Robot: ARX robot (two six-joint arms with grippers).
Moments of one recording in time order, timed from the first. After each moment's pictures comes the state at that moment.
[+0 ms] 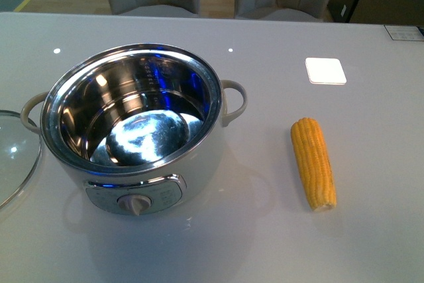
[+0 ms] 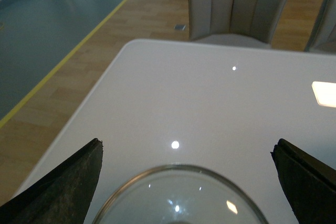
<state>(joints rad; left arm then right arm) 0.52 1.91 0.48 1.23 0.36 0.13 0.00 0.01 0.02 0.00 0.00 0.00</state>
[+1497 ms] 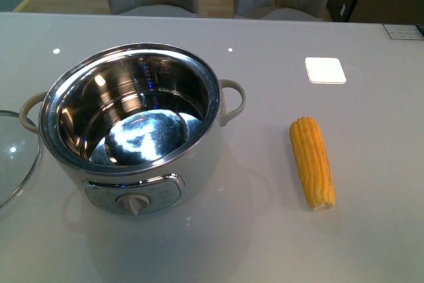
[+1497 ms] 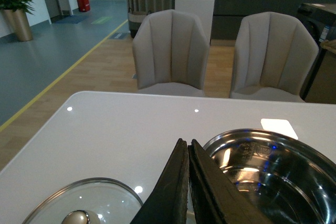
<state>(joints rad) 0.01 0.62 0.01 0.61 0.00 0.00 0.00 0.00 0.02 0.00 0.00 0.00</state>
